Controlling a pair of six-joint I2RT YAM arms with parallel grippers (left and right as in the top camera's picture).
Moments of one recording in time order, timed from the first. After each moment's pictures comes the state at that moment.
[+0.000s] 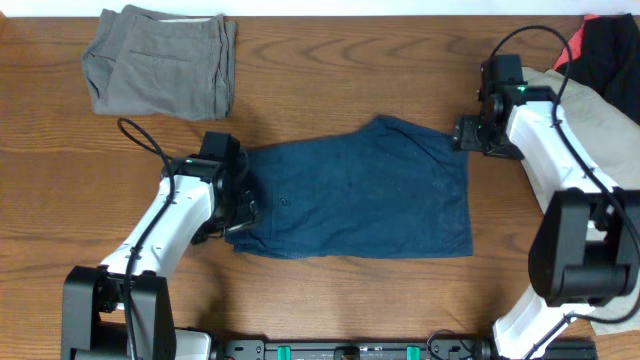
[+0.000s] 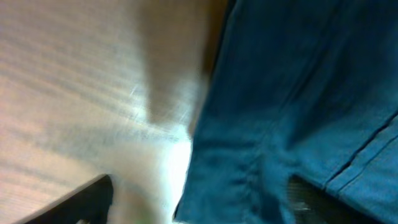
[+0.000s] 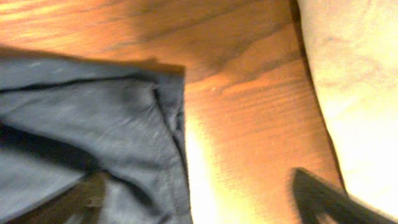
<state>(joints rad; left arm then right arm) -0.15 1.55 0.91 -0.92 -0.03 -0.46 0.02 1.88 1.41 -0.89 0.12 0.22</state>
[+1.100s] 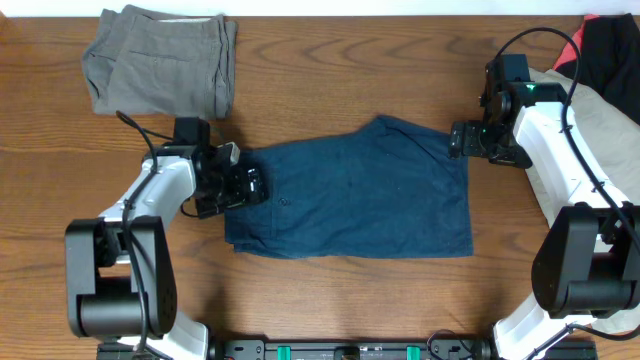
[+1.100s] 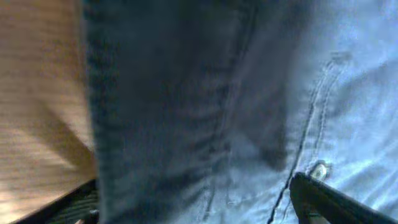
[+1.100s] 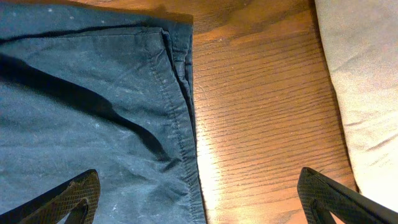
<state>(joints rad) 0.02 1.76 0.97 -0.70 0.38 -0.14 0.02 1.83 1.42 -1.02 0.08 0.22</state>
